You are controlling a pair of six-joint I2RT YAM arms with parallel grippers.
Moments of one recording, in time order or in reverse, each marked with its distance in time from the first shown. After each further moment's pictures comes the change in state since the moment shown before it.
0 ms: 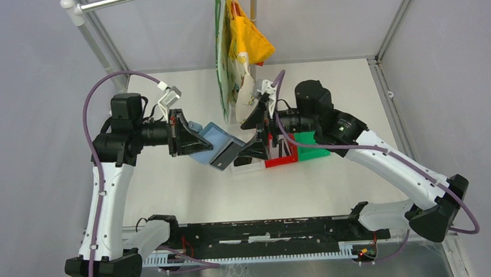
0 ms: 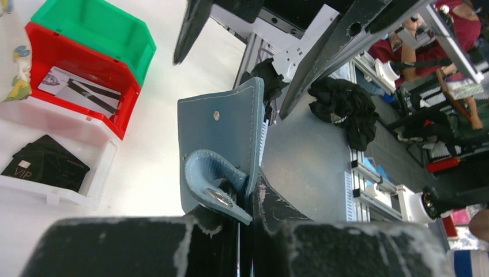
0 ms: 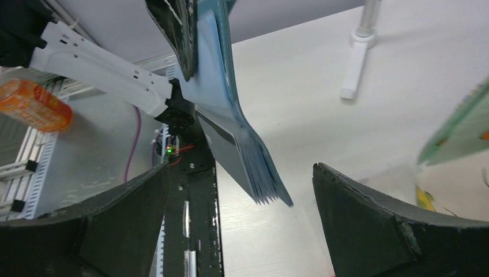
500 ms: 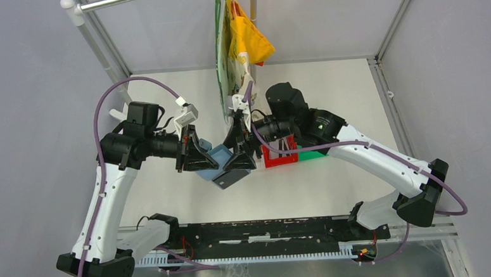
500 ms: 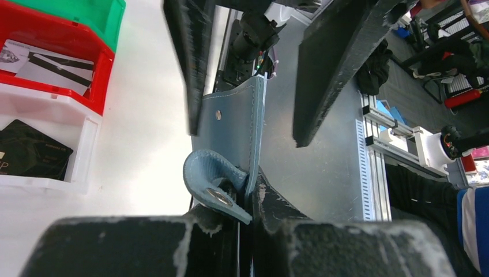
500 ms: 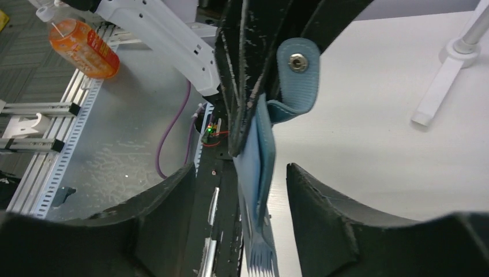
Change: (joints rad) left arm -0.169 -0.016 -0.001 -0.243 -0.090 0.309; right arm 0.174 0.174 0.188 -0.116 -0.104 -0.102
